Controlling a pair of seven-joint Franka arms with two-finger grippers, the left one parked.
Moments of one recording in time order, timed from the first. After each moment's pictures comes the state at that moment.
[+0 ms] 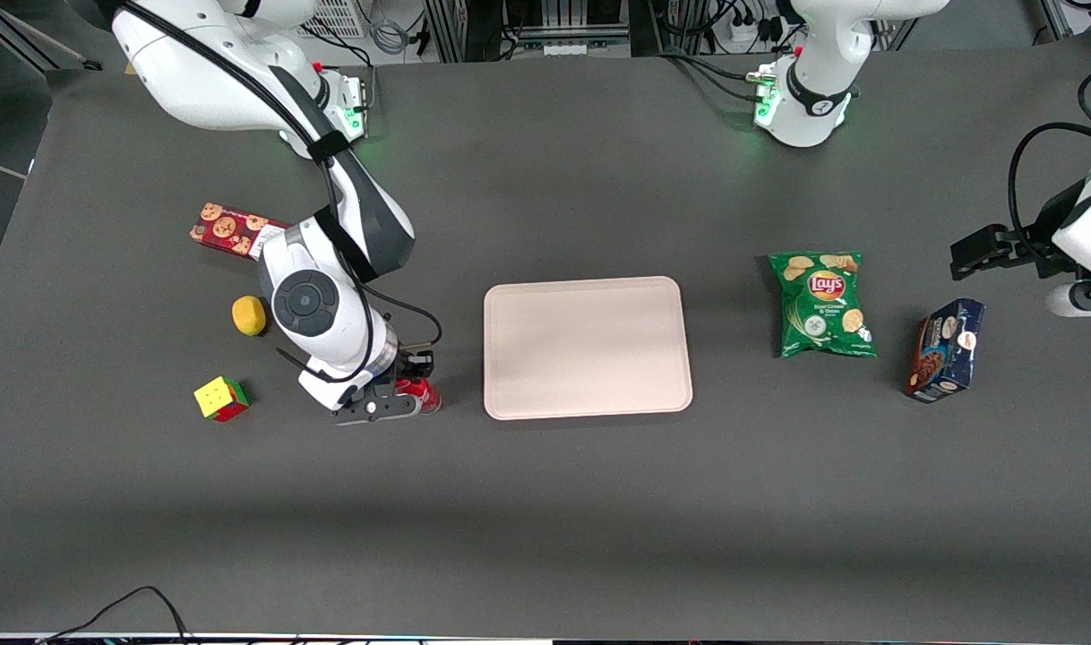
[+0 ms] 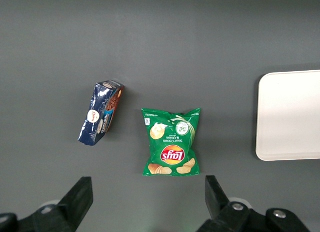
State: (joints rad) arm 0.31 0.50 0.12 -1.68 -0.06 2.16 0.35
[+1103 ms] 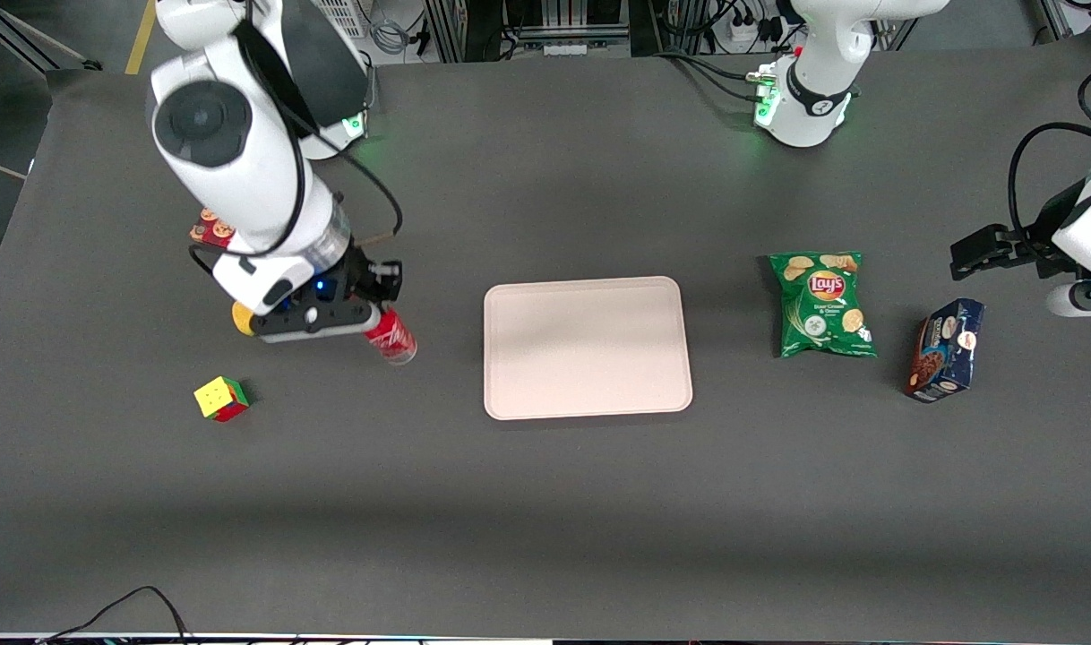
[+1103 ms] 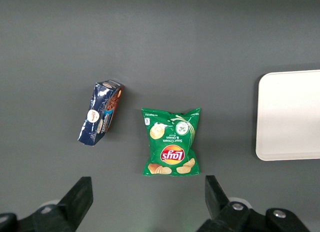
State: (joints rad) arm 0.31 0.24 0.21 -1.48 -0.07 1.72 0.43
